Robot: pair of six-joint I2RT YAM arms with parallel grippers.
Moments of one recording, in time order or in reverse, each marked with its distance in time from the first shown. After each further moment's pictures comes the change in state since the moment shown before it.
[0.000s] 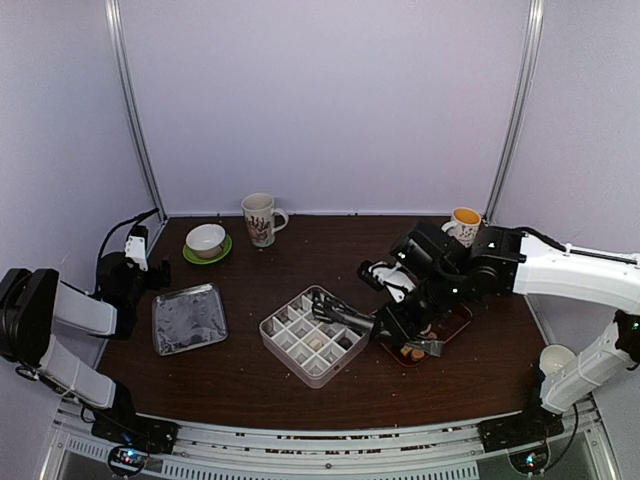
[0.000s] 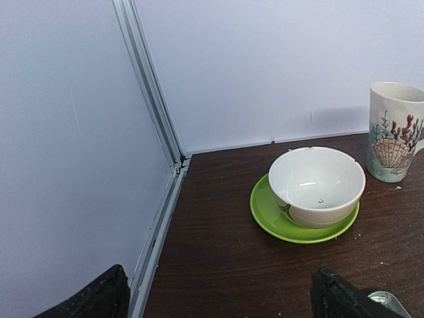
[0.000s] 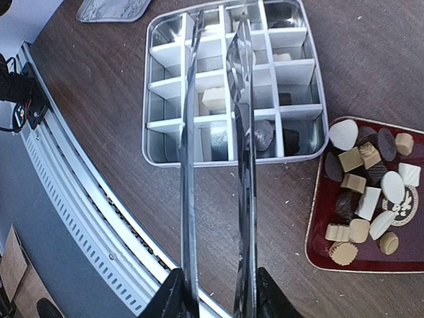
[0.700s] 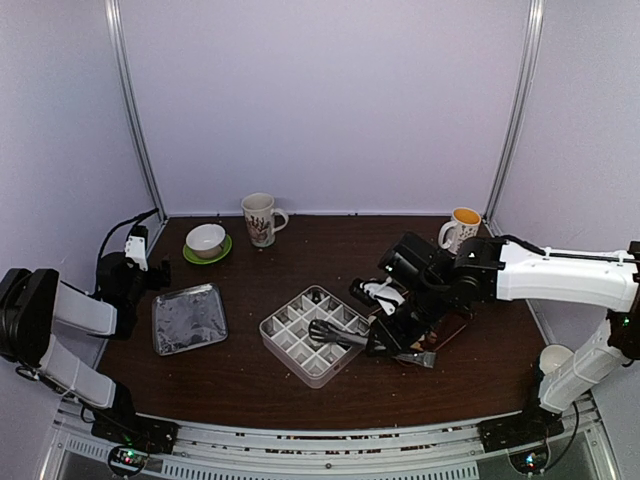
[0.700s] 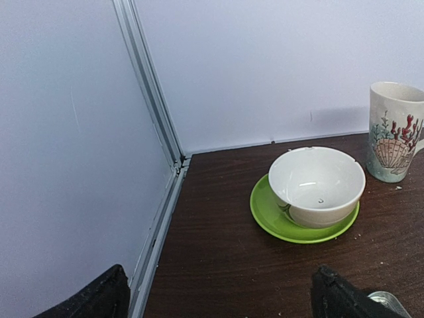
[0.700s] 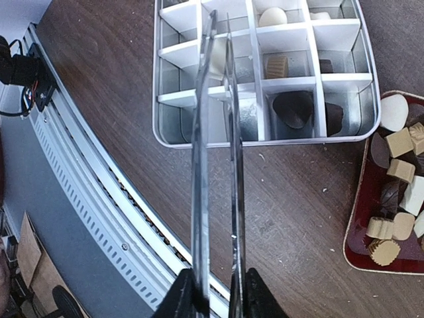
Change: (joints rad) left arm 0.000 0.000 0.000 0.000 0.000 0.000; right arm -0.001 0.060 -0.040 0.039 -0.117 0.036
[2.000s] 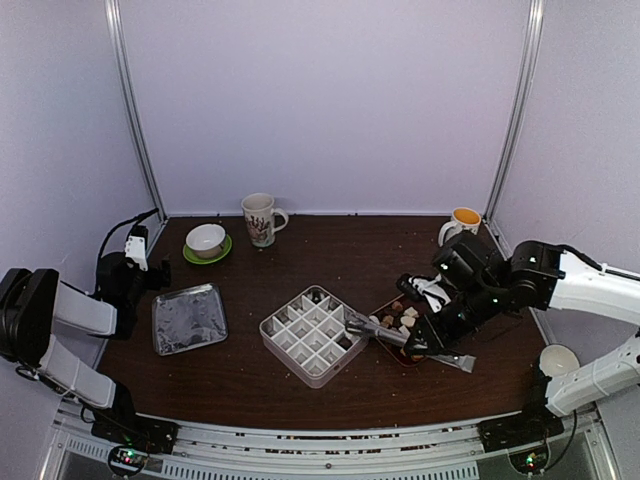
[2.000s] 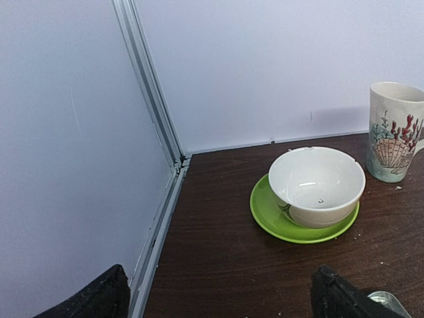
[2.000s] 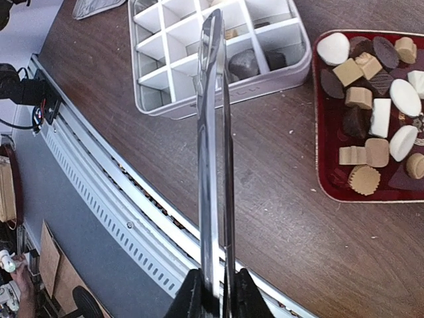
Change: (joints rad) left arm 0.000 0.000 0.000 0.000 0.000 0.000; right arm -0.069 -0.287 -0.153 -0.088 0.003 0.116
